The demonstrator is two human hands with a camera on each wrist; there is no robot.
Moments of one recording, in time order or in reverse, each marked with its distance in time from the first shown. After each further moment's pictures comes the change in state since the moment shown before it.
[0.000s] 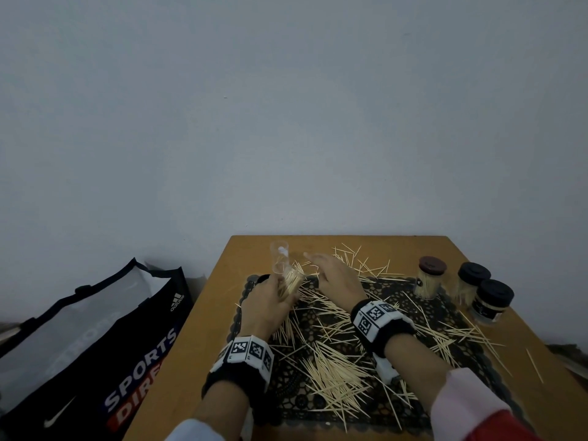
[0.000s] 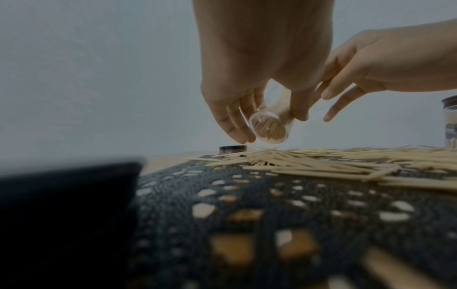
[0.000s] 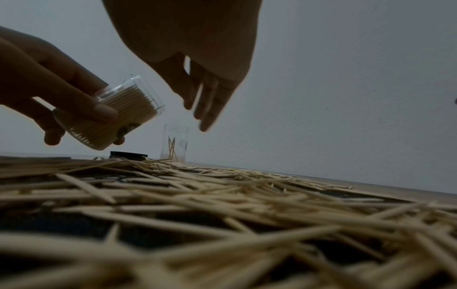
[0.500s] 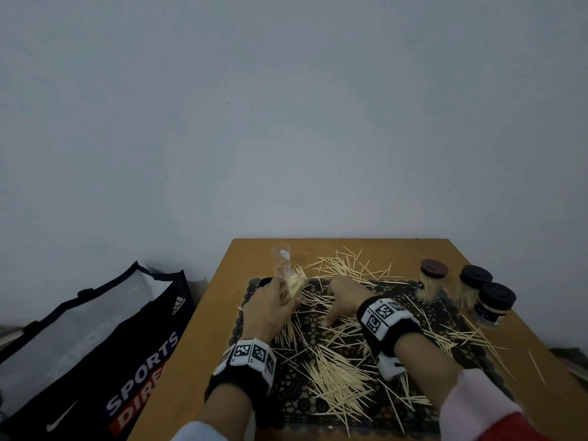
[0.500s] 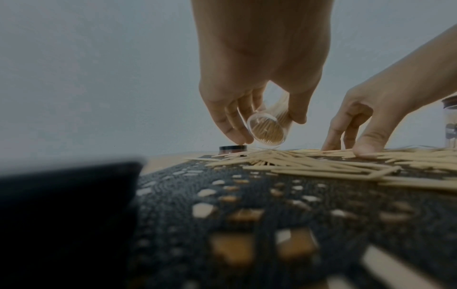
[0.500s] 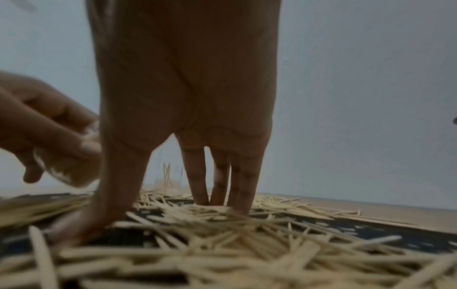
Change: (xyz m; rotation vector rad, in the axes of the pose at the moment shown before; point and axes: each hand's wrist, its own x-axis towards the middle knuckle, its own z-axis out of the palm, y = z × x) left_hand 0.000 0.000 0.000 0.034 -0.010 0.004; right_hand 0.001 0.010 -0.003 -0.211 -0.515 0.283
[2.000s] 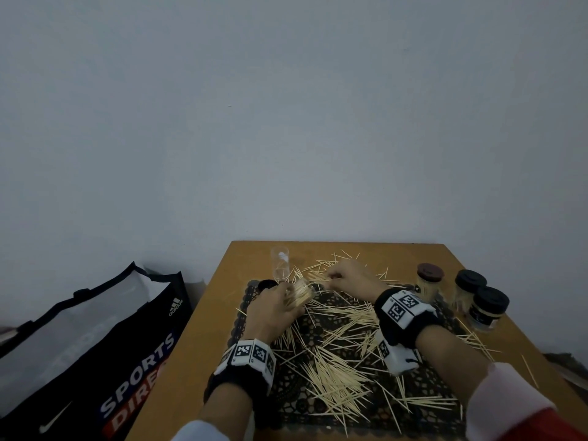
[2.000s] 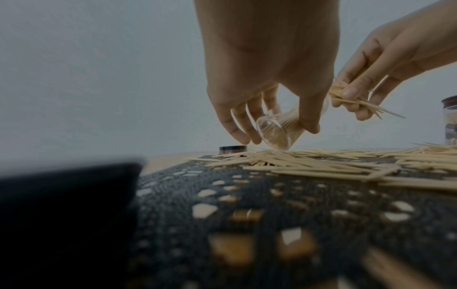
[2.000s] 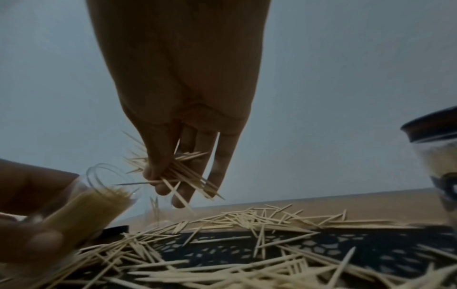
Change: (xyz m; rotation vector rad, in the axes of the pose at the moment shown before) left_hand -0.003 0.007 -0.004 0.011 -0.083 0.072; right_hand -0.013 0.014 -0.033 0.243 0.162 -0.286
